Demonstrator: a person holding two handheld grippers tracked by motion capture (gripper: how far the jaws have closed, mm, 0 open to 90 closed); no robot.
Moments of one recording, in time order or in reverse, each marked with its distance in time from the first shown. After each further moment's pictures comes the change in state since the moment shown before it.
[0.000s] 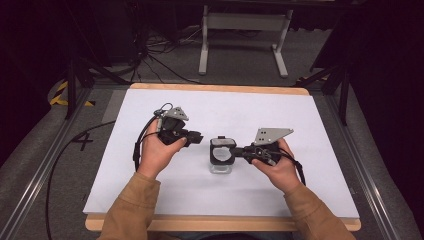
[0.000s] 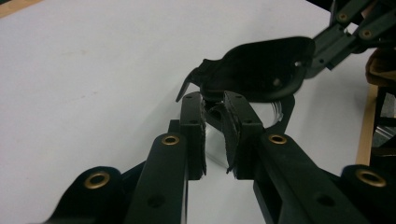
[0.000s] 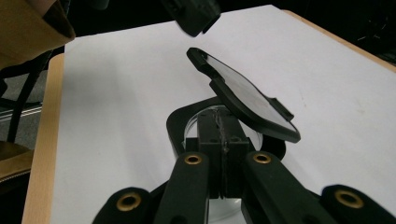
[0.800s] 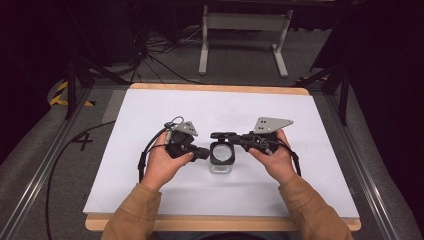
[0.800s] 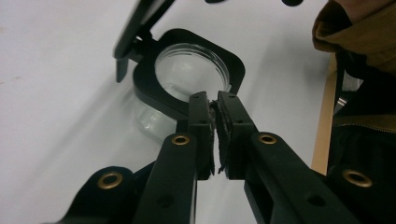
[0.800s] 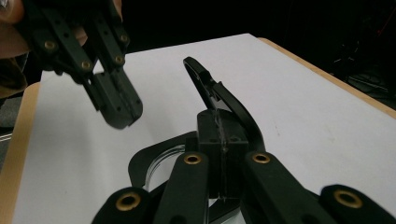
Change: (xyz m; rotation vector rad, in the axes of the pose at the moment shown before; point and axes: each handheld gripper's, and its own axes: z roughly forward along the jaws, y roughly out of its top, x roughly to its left) left arm -0.026 -0.011 0.026 0.070 -0.113 0.061; right arm -0.019 0.012 0.008 -0.089 -0.052 0.003
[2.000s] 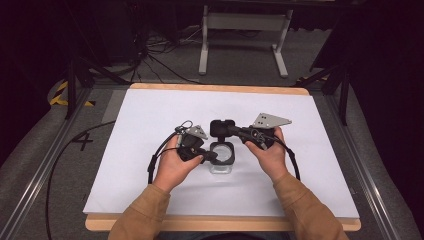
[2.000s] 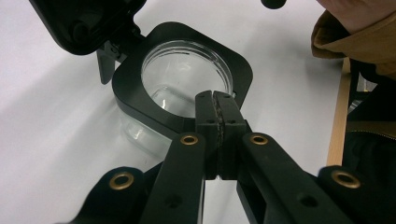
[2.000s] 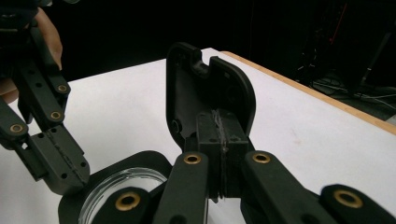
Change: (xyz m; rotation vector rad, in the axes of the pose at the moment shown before) left arm -0.002 0.002 0.023 0.004 0.012 -0.030; right arm -0.018 -0.013 0.016 -0.088 -0.126 0.079
